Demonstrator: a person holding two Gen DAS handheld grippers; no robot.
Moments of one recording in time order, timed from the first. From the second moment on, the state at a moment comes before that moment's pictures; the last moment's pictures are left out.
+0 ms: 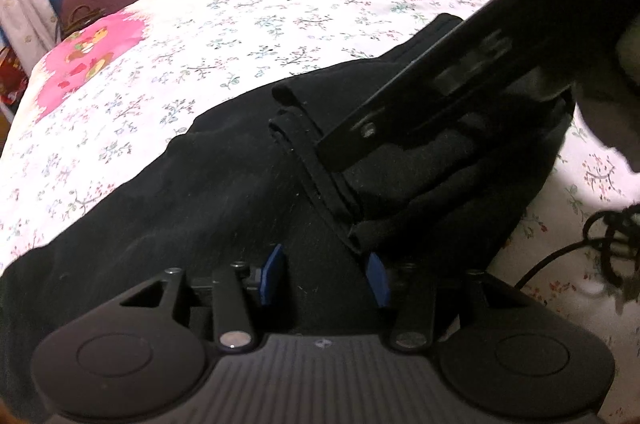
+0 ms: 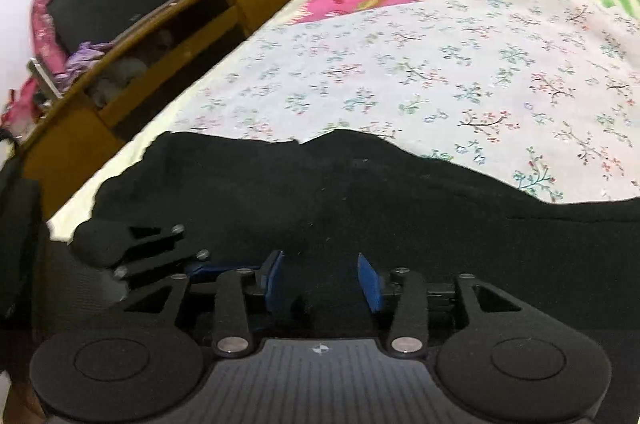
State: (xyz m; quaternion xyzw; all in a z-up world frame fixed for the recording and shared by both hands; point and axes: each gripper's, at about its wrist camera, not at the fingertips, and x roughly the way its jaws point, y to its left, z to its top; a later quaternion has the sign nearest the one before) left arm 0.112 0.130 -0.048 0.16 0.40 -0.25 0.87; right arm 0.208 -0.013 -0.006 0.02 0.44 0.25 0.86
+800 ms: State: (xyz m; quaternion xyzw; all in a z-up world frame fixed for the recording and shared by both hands) left arm 0.111 0.153 -0.052 0.13 0.38 -0.27 0.88; right arm 0.220 0.010 -0.014 0.05 0.50 0.17 0.84
